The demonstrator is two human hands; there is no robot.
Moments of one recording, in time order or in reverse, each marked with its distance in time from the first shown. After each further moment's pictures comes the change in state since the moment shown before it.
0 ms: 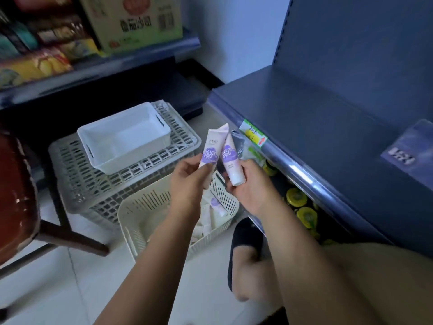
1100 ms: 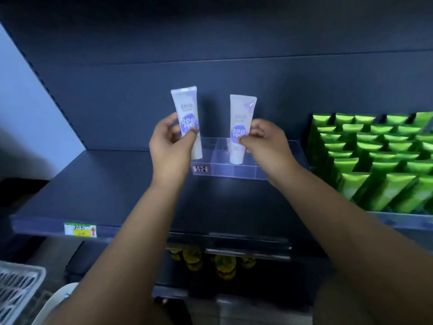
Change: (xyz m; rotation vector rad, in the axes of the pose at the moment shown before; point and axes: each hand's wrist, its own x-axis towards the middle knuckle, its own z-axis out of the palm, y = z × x) left_hand -0.106 0.011 0.356 0.258 -0.759 0.405; right_hand -0.230 -0.215 -0.247 -0.424 0.901 -0.792
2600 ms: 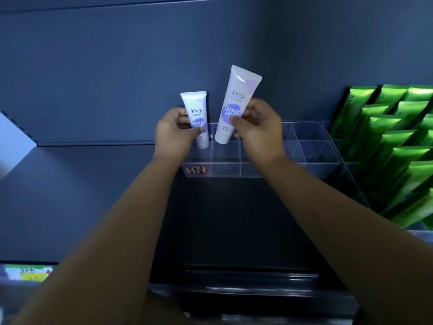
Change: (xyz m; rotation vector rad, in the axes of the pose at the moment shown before) left_hand 0.129 -0.135 0.033 0.280 -0.254 -0.088; right_hand 0.090 0.082 0.056 0.220 0.154 -0.084
